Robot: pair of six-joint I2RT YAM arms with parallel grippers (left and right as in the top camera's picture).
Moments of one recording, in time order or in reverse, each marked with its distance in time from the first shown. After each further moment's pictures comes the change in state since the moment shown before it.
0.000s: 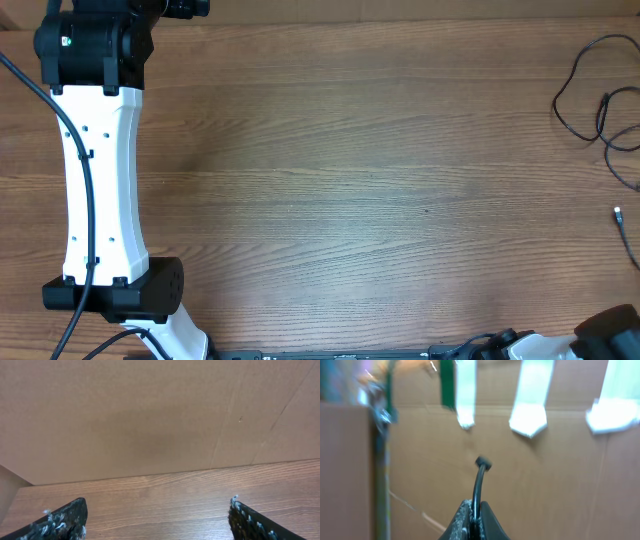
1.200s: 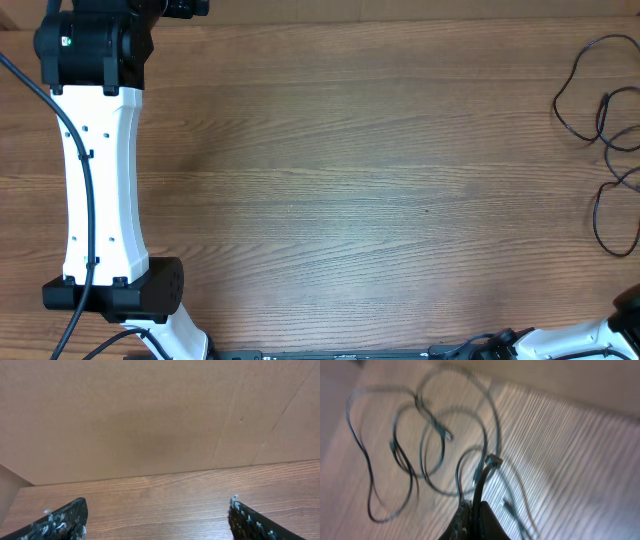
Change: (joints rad) left arm 0.000 0.000 0.000 0.002 -0.003 0.000; right arm 0.047 0.247 -0.739 -0.304 -0.095 0.216
